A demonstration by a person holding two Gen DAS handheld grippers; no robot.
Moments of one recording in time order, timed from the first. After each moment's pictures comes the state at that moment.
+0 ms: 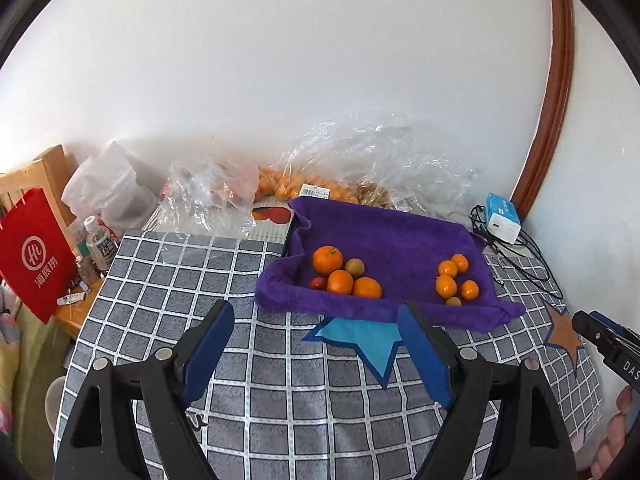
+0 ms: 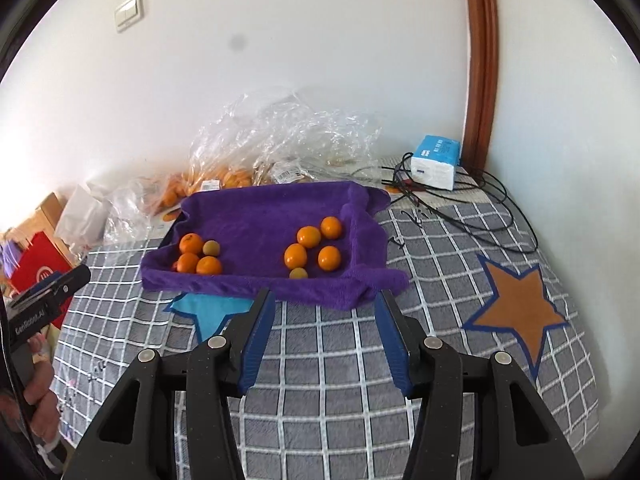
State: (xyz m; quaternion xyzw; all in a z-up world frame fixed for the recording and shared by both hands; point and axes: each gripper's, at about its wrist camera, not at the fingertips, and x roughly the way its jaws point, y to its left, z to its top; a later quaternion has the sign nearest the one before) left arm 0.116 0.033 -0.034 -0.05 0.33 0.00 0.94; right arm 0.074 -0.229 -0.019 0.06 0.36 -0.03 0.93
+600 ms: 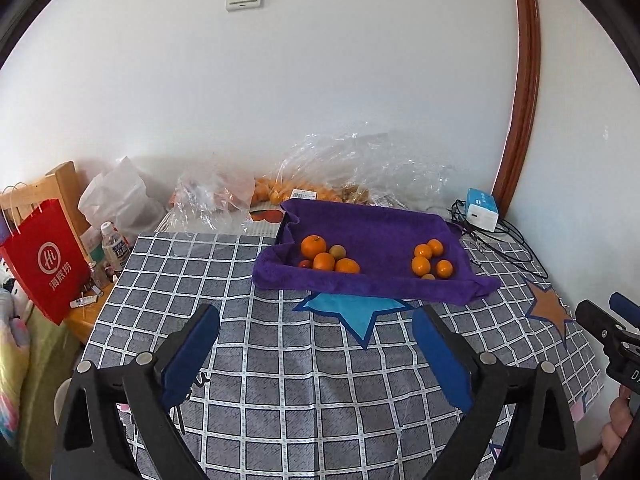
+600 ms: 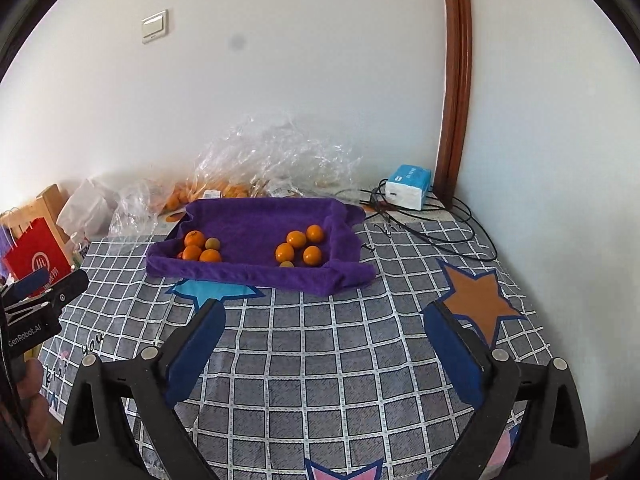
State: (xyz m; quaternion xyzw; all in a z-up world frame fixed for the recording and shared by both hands) left arm 0.048 0.010 -0.026 -0.02 0.31 0.00 0.95; right arm -0.006 -0.219 -0.001 0.02 0.30 -0.05 0.95
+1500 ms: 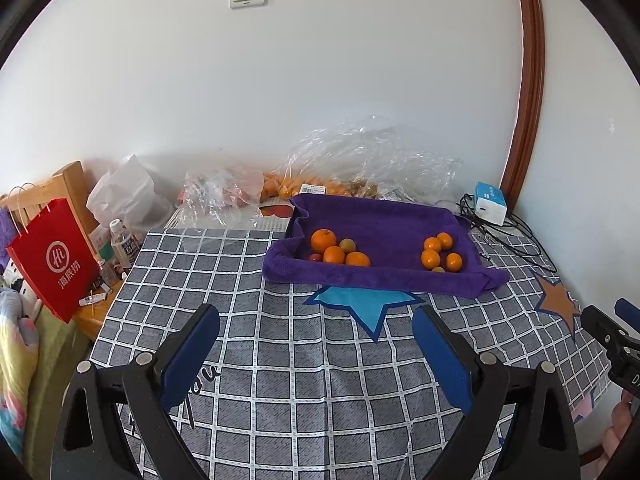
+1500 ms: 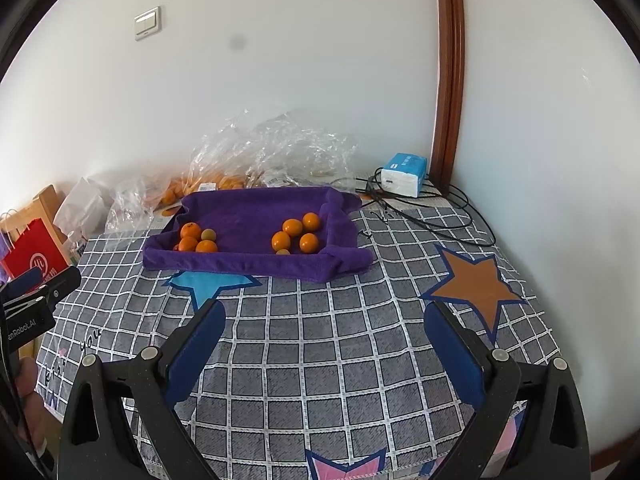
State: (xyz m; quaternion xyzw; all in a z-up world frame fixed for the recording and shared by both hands) left arm 0.045 0.013 -0.029 -0.01 0.31 0.01 0.95; right arm -0.010 -0.222 -0.014 0.02 0.31 -0.06 0.95
